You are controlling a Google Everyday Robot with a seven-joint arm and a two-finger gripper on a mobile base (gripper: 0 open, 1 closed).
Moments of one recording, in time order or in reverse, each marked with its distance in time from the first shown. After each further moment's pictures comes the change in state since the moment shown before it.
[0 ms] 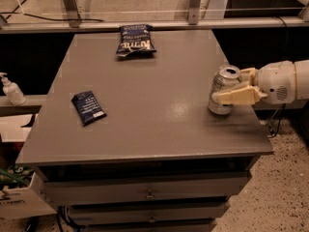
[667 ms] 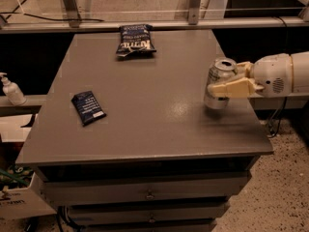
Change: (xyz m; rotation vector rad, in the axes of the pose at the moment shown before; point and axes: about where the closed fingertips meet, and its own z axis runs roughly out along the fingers) arm -0.025 0.006 0.007 -0.020 -0.025 0.018
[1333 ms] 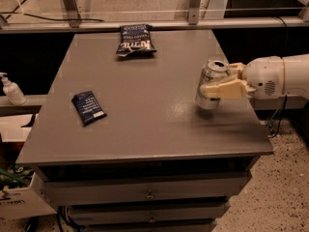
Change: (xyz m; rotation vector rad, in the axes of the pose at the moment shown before) arm -0.006 0.009 0.016 -0.043 -0.060 -0.018
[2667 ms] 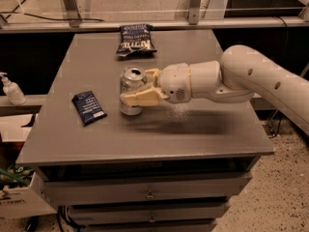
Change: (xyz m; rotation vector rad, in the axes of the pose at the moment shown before) arm -0.044 0.068 0.180 -0.222 -0.114 -0.111
